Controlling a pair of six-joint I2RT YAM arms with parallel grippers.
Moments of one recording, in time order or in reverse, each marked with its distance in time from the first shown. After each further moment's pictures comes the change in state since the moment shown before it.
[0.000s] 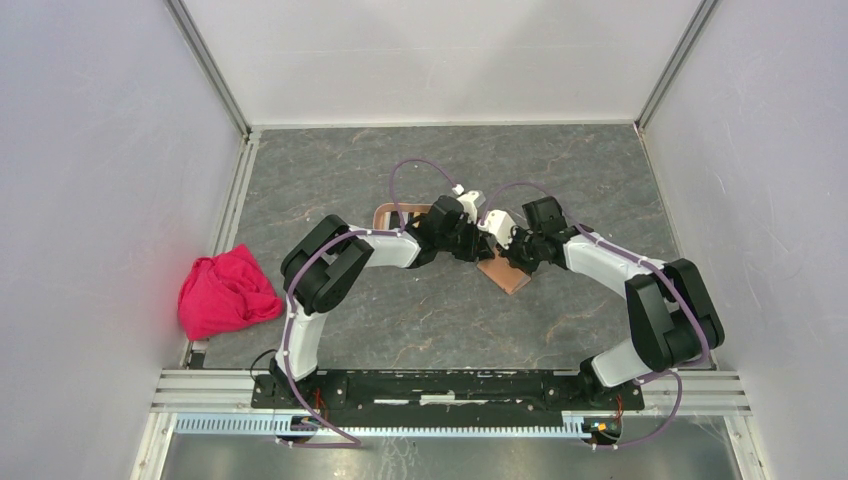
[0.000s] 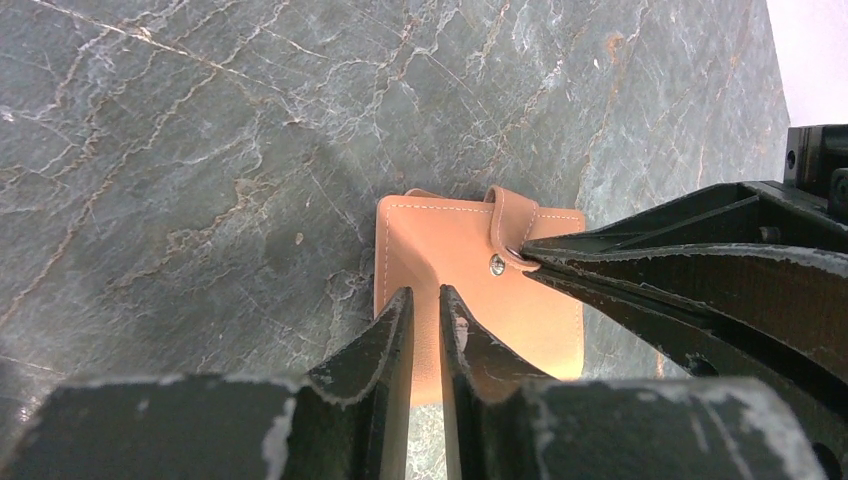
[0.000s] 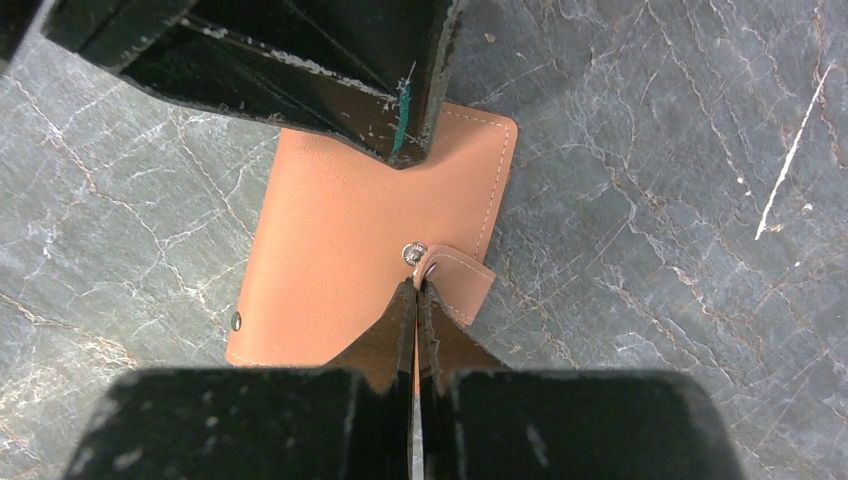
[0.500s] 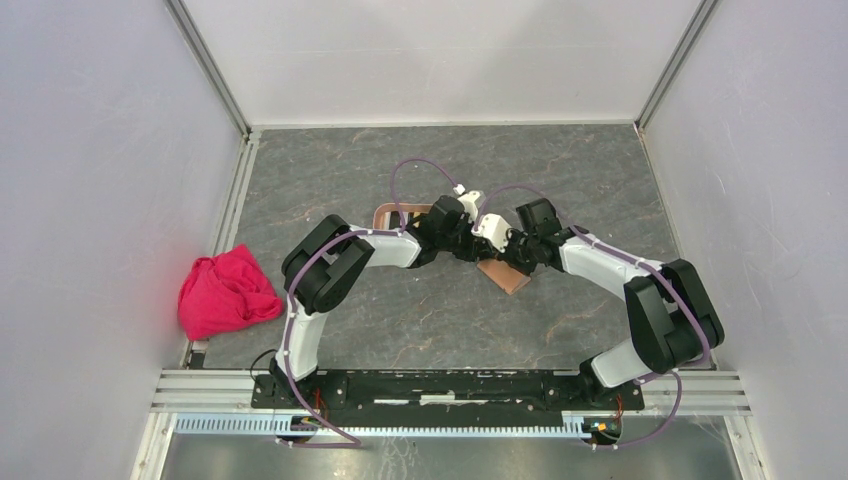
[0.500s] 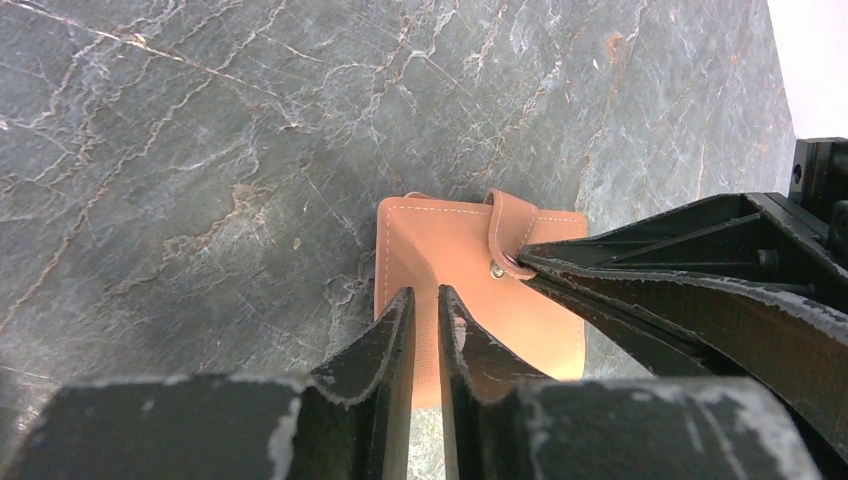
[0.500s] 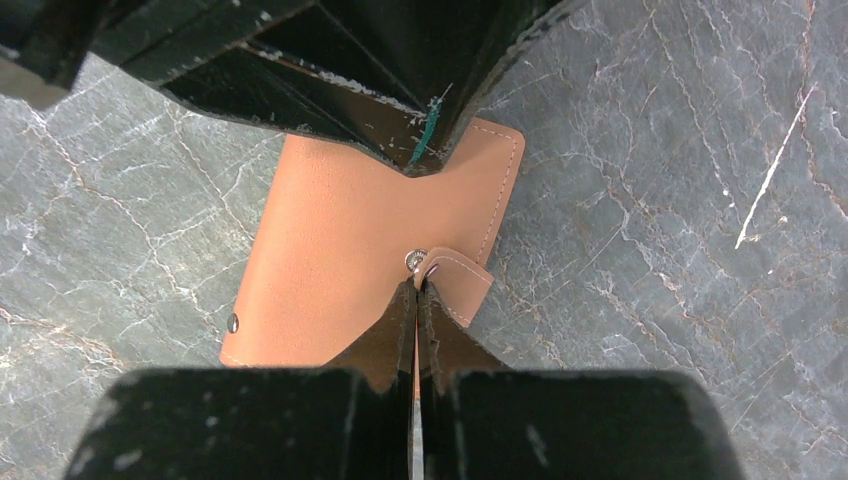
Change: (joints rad) left arm -0.002 0.006 0.007 -0.001 0.001 0.008; right arm 0.044 -0.003 0.000 0.000 0.061 -0.030
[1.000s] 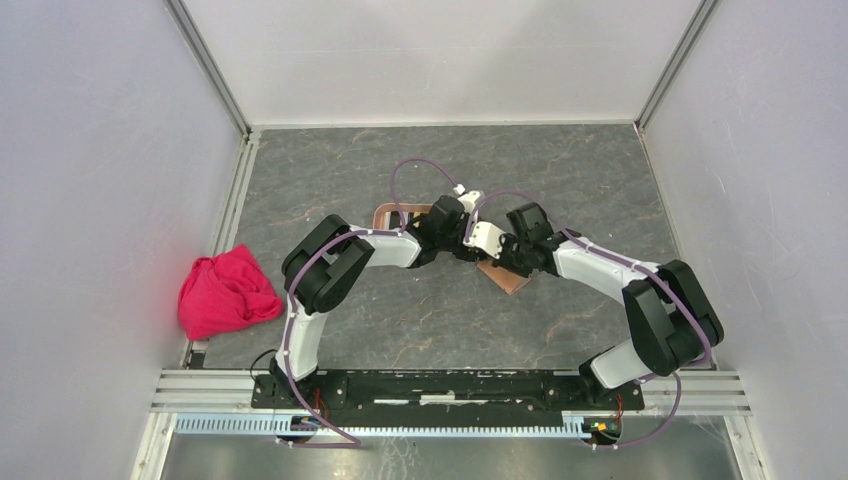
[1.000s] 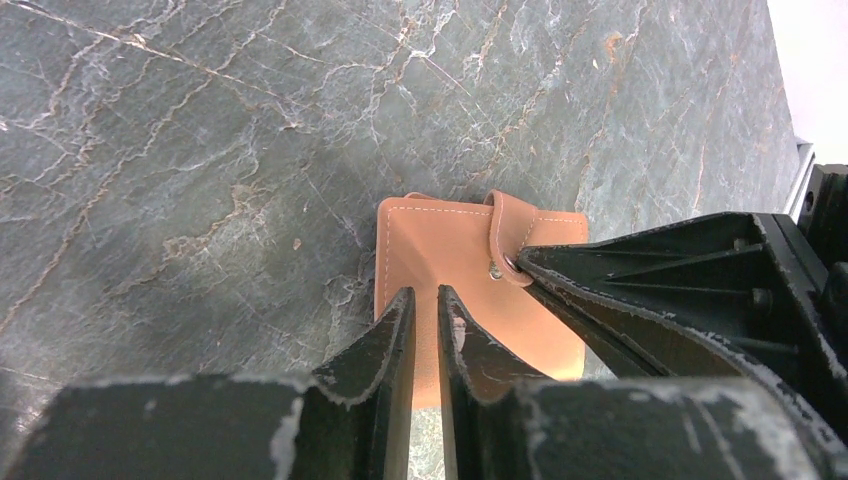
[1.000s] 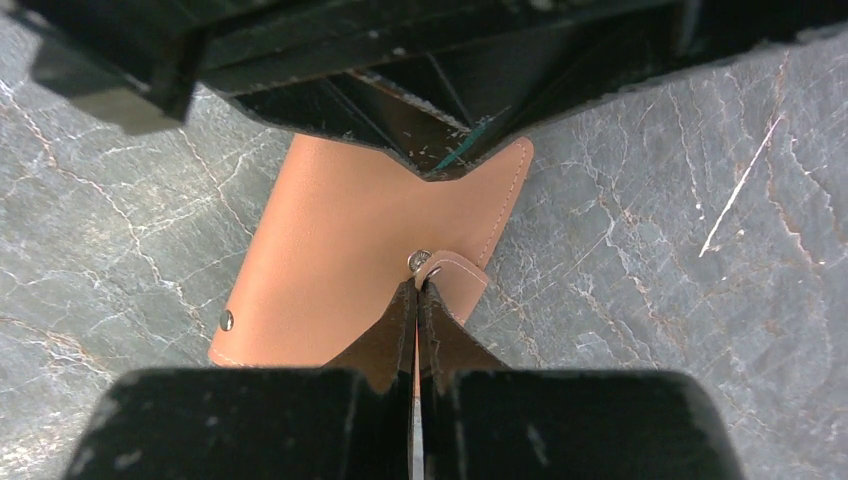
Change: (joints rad) left arm 0.000 0.001 0.000 0.000 0.001 0.000; right arm 0.068 -0.002 -0.004 -0.003 0.098 -0.063
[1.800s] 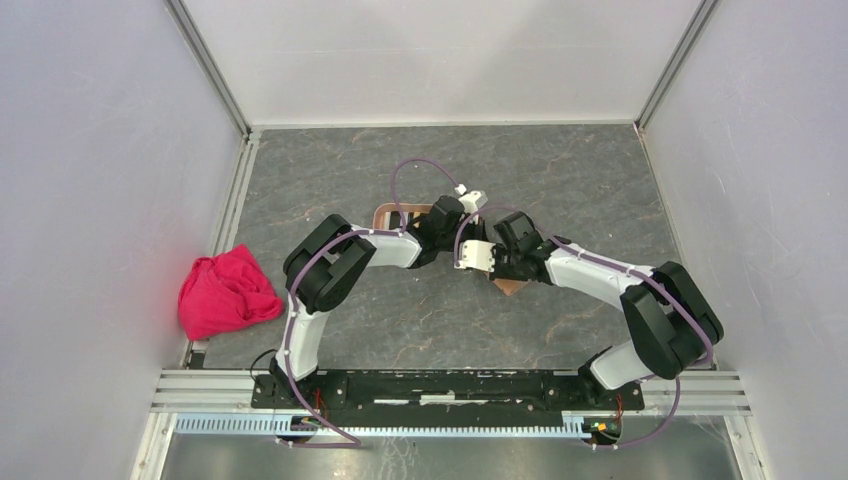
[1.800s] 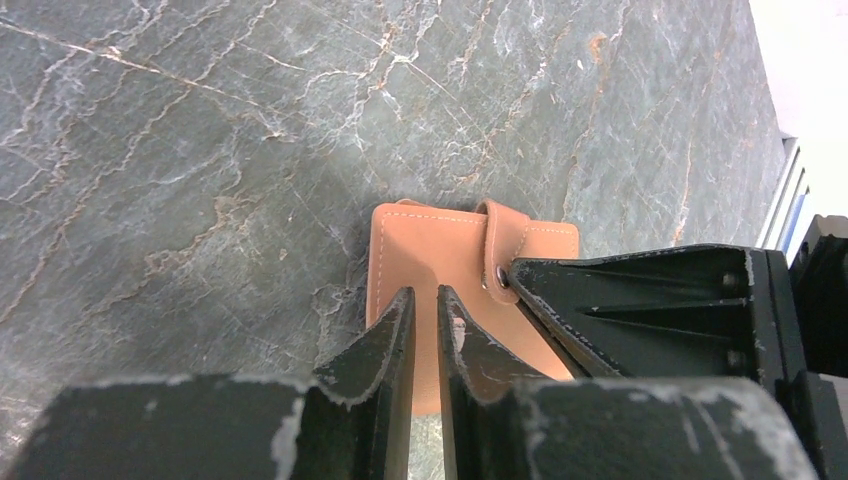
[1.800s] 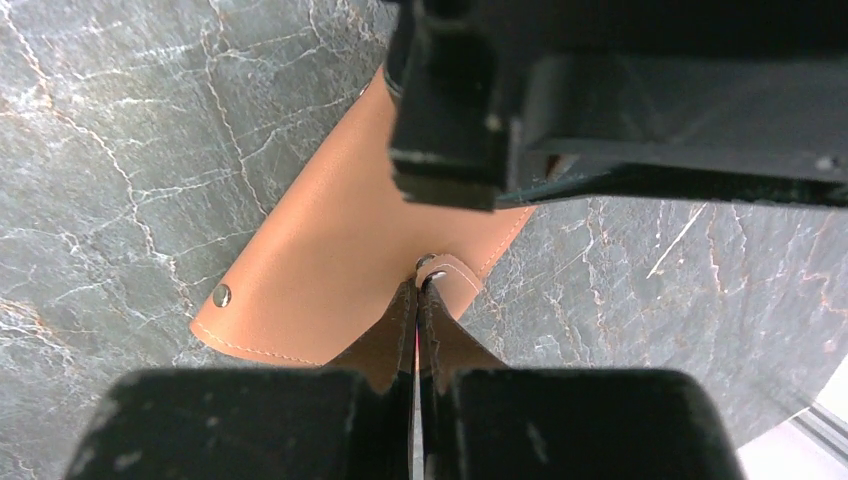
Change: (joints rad) left arm 0.000 0.009 0.000 0.027 0.023 0.000; right arm 0.100 -0.008 -0.024 -0.004 0.127 -0.166
